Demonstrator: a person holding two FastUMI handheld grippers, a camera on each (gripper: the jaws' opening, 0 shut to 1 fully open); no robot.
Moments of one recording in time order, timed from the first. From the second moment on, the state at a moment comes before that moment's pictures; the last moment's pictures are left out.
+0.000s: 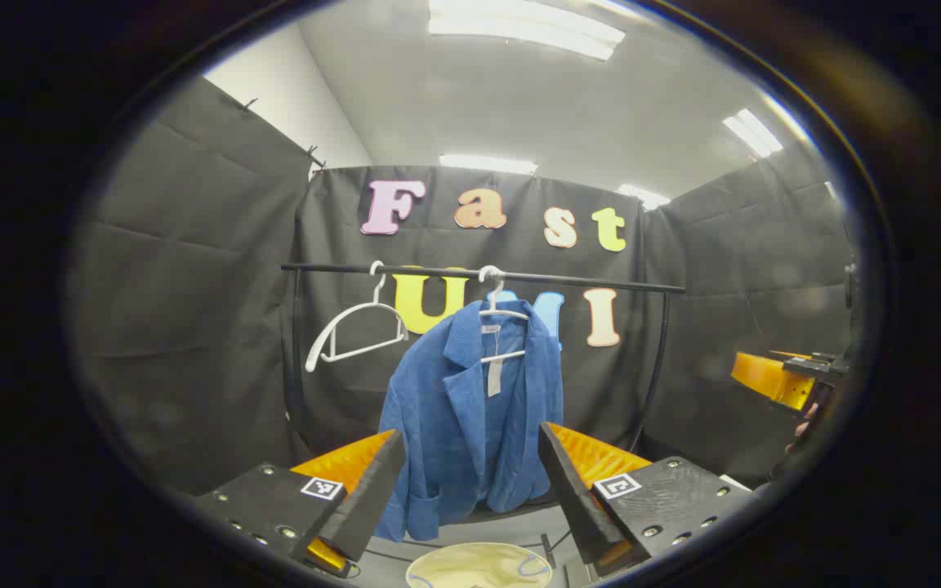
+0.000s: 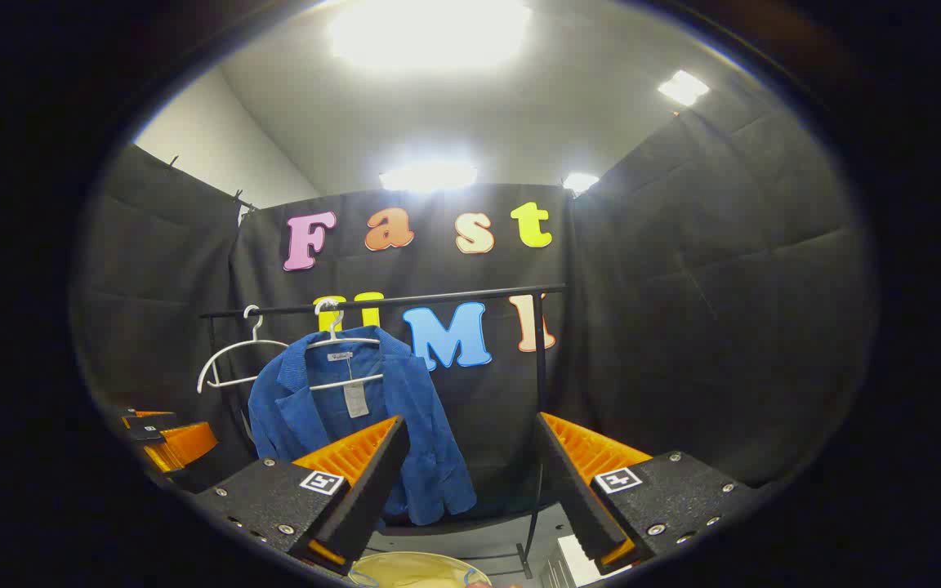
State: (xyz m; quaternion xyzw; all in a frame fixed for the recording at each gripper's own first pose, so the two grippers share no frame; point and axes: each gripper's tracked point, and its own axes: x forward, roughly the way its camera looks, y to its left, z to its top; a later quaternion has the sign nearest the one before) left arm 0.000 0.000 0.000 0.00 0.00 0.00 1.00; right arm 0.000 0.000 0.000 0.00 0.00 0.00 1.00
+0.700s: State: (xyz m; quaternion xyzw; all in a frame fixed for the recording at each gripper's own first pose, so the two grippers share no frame) left arm -0.005 0.034 0.008 -0.02 0.00 0.01 1.00; right arm 0.002 0.056 0.018 0.00 0.00 0.06 1.00
